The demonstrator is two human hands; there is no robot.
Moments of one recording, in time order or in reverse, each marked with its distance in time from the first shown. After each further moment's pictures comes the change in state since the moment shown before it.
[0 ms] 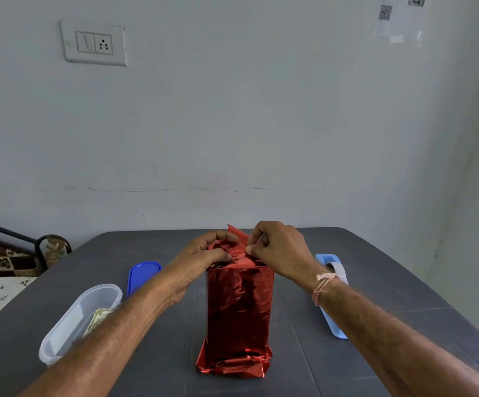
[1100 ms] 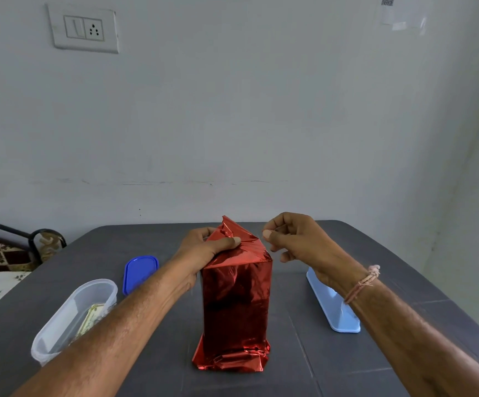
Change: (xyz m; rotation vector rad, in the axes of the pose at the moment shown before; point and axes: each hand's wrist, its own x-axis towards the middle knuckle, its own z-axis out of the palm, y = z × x) left_hand 0.025 -0.001 0.016 -0.115 0.216 -0.184; right_hand -0.012 0.026 -0.026 0.618 -0.104 0.137
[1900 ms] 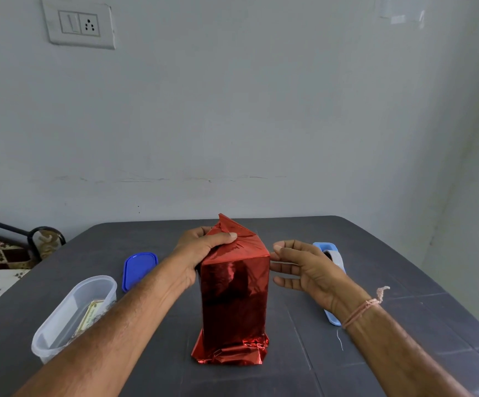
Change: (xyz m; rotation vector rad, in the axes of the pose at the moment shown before) left_hand -0.002 -0.001 0.001 -0.158 0.020 -0.147; right_hand -0.012 0.059 0.006 0.526 0.000 0.307
